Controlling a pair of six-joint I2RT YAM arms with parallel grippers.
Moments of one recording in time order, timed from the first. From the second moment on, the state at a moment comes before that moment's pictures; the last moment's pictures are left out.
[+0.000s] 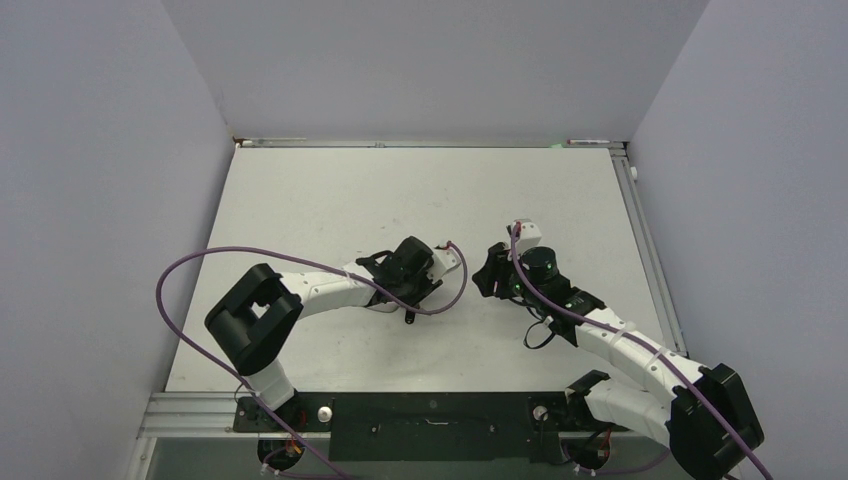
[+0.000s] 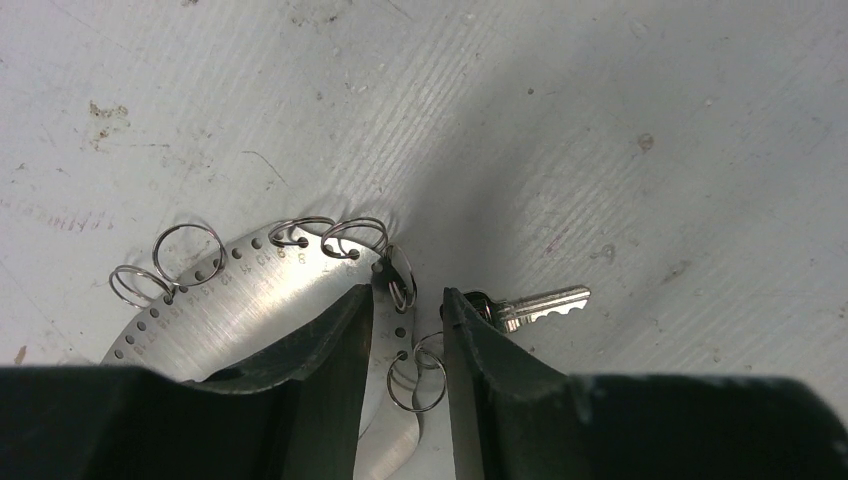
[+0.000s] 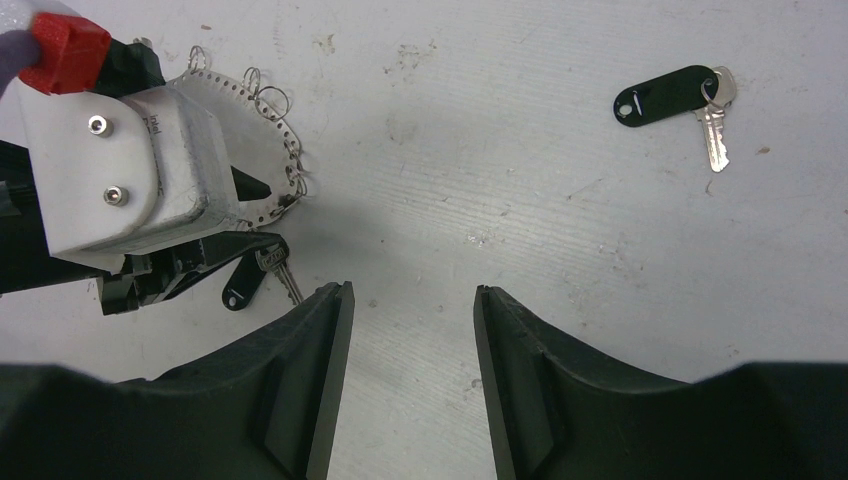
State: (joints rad) left arm -0.84 1.70 0.95 -0.21 -0.06 0.16; right arm 0.55 1.04 0.51 0.00 -0.05 0.40
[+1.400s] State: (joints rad) left arm -0.88 1.66 0.96 -0.20 -0.08 0.18; right arm 0.55 0.98 0.50 -0.07 -0.07 0.37
